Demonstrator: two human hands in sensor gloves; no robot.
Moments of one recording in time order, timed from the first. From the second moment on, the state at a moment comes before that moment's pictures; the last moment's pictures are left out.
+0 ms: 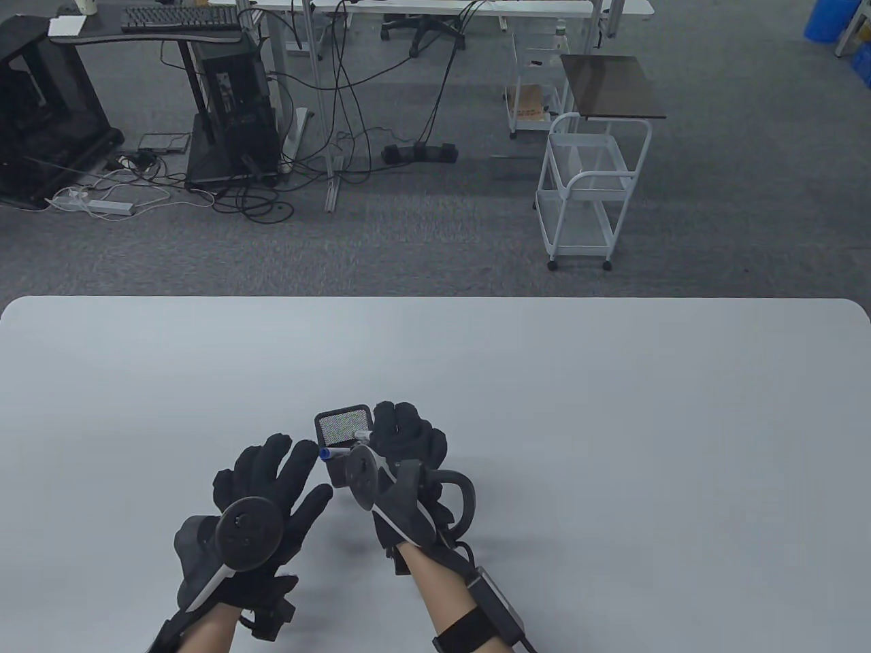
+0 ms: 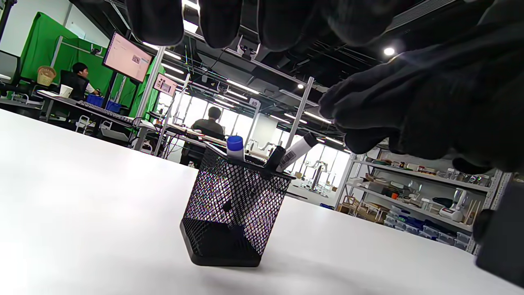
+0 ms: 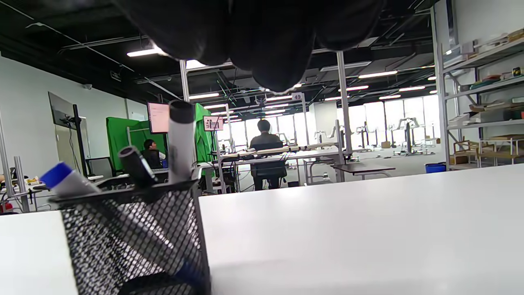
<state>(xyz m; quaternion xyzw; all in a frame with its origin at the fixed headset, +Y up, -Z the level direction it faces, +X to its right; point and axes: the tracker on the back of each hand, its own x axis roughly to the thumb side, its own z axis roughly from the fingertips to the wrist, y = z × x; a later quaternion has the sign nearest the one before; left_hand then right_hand) -0.232 -0.662 -0.276 0.09 -0.05 0.17 0.98 -0.053 -0.656 -0.339 0.01 -0.15 0.99 0.06</state>
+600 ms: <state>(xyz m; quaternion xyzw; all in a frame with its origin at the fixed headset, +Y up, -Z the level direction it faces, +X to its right) -0.228 -0.662 -0.272 0.10 -0.06 0.16 0.98 0.003 -0.657 -0.317 0.06 -0.19 0.98 0.04</state>
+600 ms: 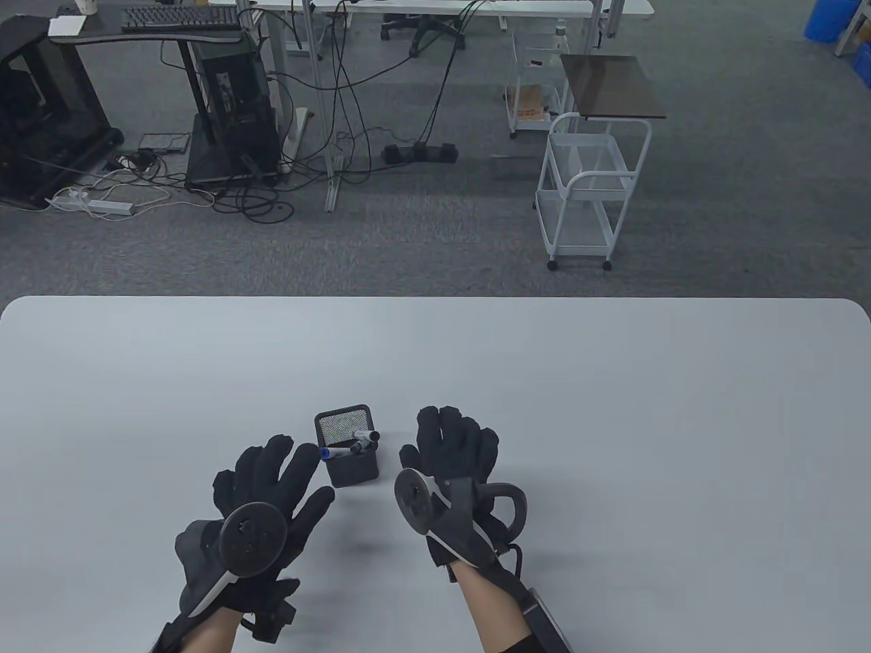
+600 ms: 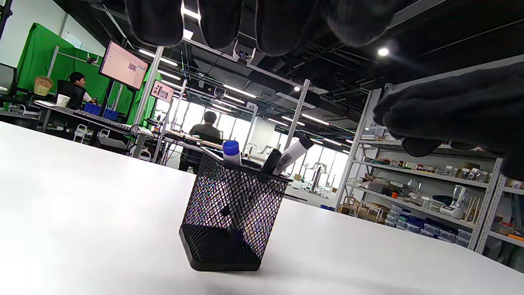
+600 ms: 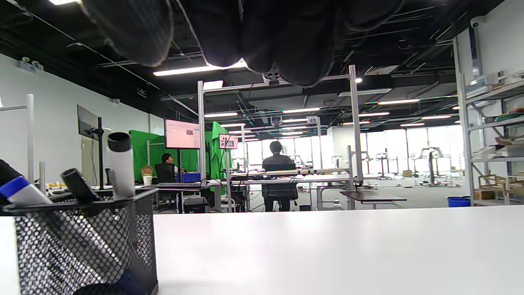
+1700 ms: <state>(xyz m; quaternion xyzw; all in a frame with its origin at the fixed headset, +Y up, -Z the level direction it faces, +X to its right) -0.202 -0.677 -0.268 0.11 -0.07 0.08 0.99 0.030 -0.700 -0.301 0.13 -0.16 0.98 0.08</state>
